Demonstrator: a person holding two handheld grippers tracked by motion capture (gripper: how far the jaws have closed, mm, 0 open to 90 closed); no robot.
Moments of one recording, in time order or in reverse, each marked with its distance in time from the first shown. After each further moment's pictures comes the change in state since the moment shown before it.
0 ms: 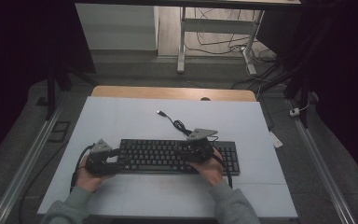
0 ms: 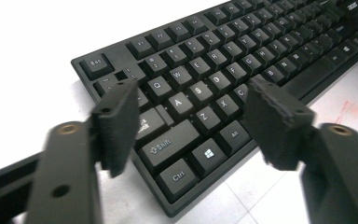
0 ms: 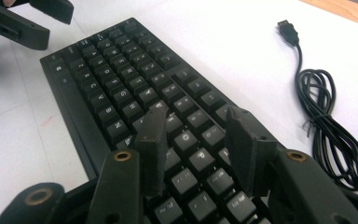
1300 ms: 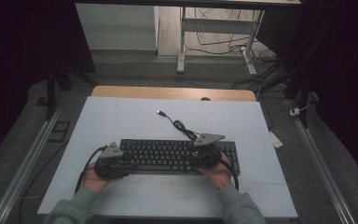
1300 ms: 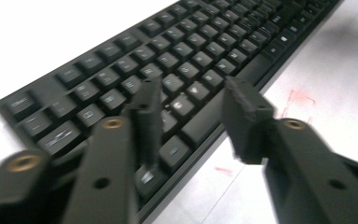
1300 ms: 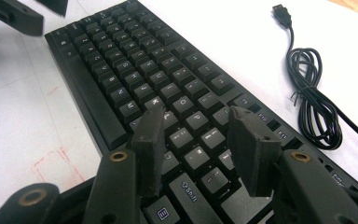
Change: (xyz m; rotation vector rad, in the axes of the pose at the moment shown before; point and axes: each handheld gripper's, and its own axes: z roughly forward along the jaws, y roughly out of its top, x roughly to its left) left arm -0.032 0.011 0.010 0.008 -0.099 0.179; right arm 0.000 -0.015 -0.021 0.027 -0.006 -0.026
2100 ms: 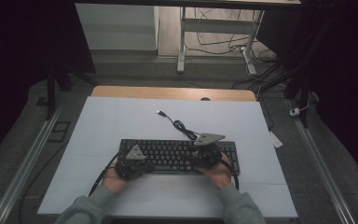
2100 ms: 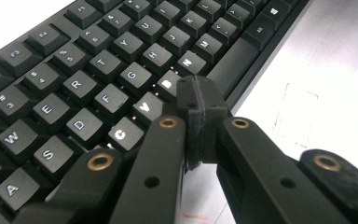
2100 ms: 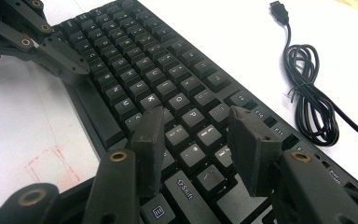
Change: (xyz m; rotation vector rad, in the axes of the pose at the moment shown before) left arm -0.020 0.012 0.048 0.116 -0.047 0.079; right arm -0.002 -0.001 0.001 0.007 -0.009 0.005
